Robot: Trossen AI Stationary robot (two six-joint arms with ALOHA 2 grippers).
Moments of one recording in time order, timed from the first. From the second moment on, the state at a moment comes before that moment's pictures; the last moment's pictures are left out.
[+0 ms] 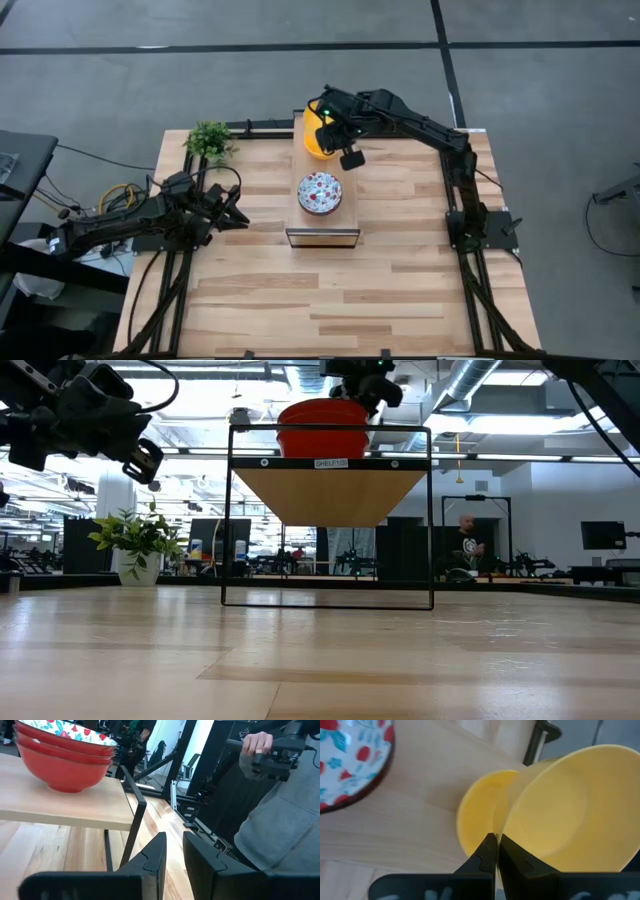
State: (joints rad) left arm 0.37 0.36 0.08 0.26 0.79 -0.24; right arm -0.32 2.05 2.35 -1.37 0.13 -0.84
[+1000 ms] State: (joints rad) left arm 0.37 0.37 0.08 0.26 0.79 -0.24; right arm -0.32 2.11 2.30 -1.40 0.09 -0.81
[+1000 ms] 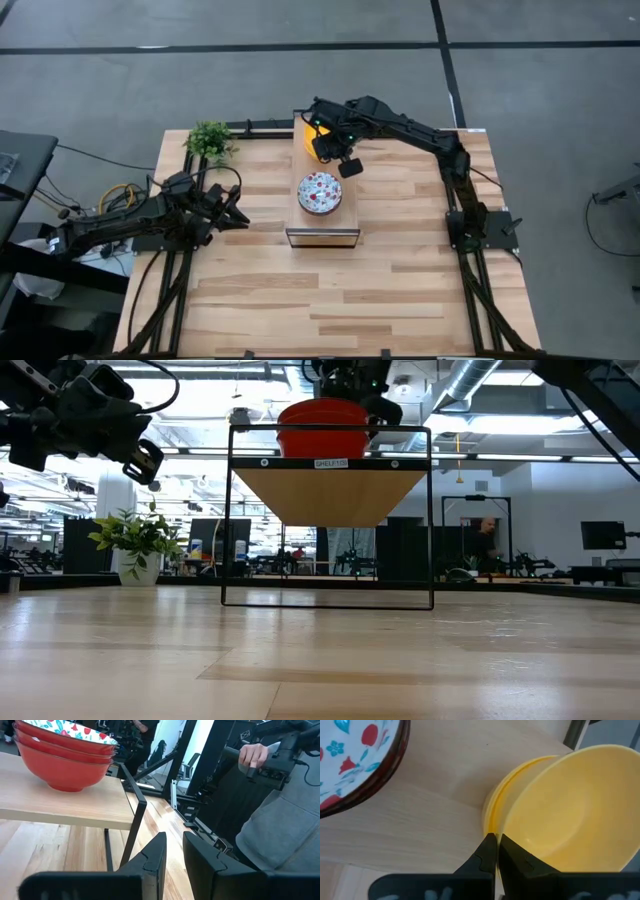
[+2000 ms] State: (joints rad) left arm 0.37 0.37 0.08 0.26 0.79 -0.24; right arm -0.29 2.11 2.31 -1.41 0.18 -0.81
